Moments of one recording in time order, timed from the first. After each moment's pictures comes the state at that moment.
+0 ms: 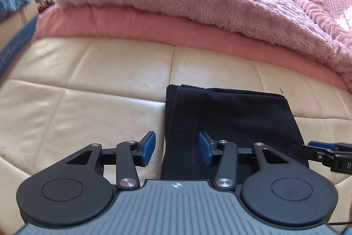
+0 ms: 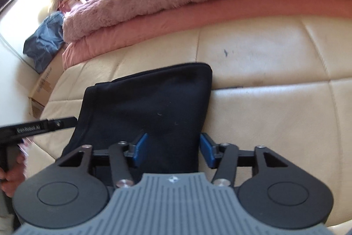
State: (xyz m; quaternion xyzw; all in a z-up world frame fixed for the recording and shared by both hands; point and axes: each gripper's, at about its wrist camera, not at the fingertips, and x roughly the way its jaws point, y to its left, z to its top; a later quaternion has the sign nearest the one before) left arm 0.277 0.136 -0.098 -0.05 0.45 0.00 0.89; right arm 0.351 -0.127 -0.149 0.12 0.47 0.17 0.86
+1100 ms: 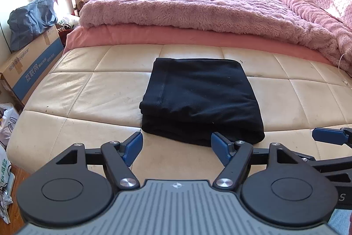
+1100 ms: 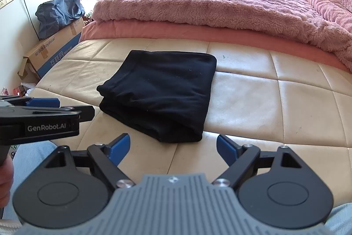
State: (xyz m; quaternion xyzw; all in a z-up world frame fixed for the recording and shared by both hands) left arm 0.110 0.058 -0.055 0.00 0.41 0.03 0.91; right arm 0.150 -0.097 -0.072 0.01 0.42 0.14 0.90
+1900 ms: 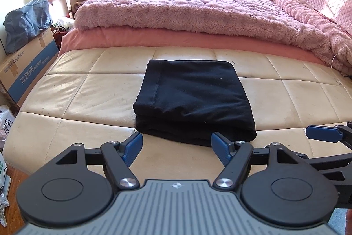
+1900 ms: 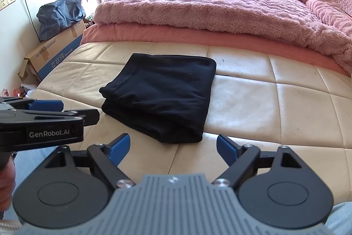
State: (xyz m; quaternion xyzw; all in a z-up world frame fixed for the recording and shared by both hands) left arm 0.103 0.058 -0.053 0.00 0.40 0.01 0.92; right arm 0.146 -0.097 -0.067 0.01 0.41 0.14 0.90
